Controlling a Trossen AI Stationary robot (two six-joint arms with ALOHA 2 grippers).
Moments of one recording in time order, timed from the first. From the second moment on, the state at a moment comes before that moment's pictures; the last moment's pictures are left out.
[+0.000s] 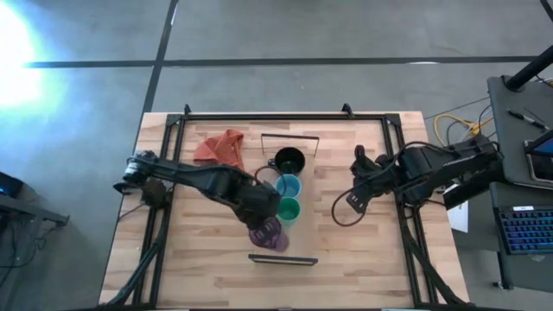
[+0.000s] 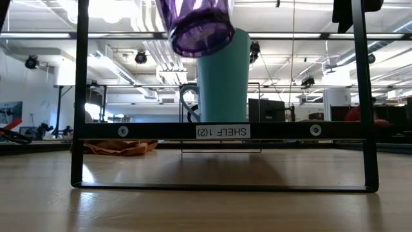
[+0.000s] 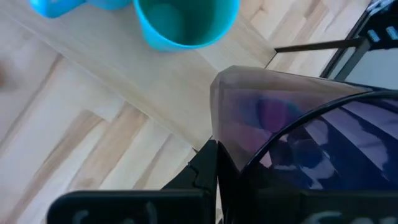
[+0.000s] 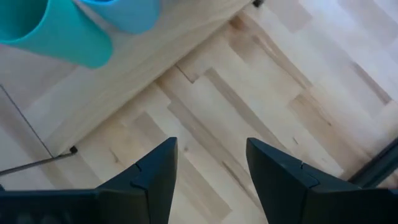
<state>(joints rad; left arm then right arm) -0.27 1.81 2.00 -1.34 0.07 -0.96 0.31 1.26 1.37 -1.40 0.26 0.99</state>
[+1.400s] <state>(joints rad) -0.31 1.95 2.00 -1.26 0.00 -0.91 0.52 1.64 1.34 -0.54 0.21 1.15</state>
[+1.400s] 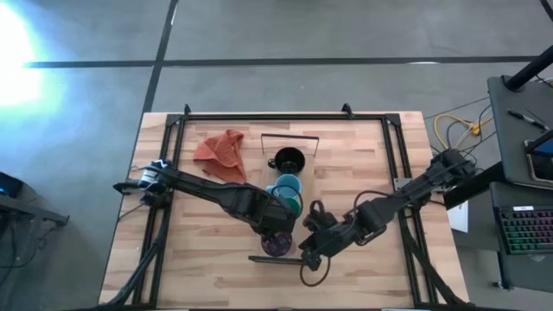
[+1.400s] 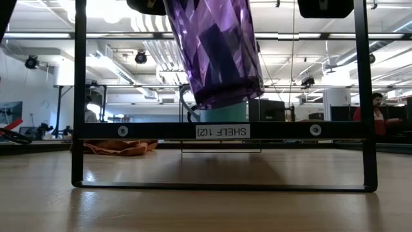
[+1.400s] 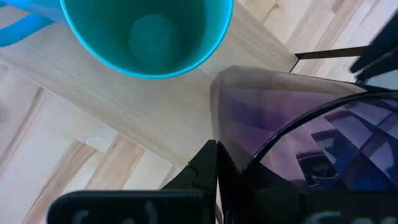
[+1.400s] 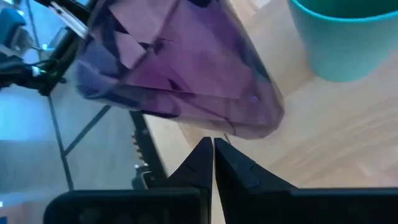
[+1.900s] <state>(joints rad) -0.32 1.95 1.99 -1.25 -0.01 -0.90 0.52 1.66 1.33 -0.54 0.22 1.15</state>
